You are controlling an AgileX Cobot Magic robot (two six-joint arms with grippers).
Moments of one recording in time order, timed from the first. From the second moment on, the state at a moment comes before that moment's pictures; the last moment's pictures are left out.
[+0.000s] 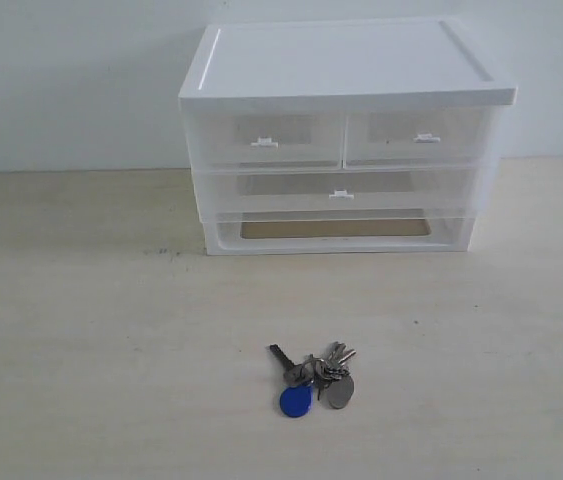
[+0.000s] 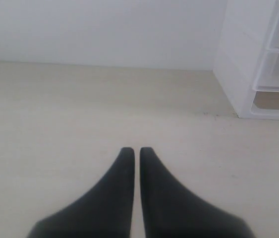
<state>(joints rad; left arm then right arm) -0.01 0.00 0.00 0.05 0.31 -0.12 0.00 0.01 -0.19 -0.95 -0.12 1.15</state>
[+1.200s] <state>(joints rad) -0.01 0.00 0.00 0.05 0.31 -0.12 0.00 0.00 -0.01 -0.14 -0.08 0.45</state>
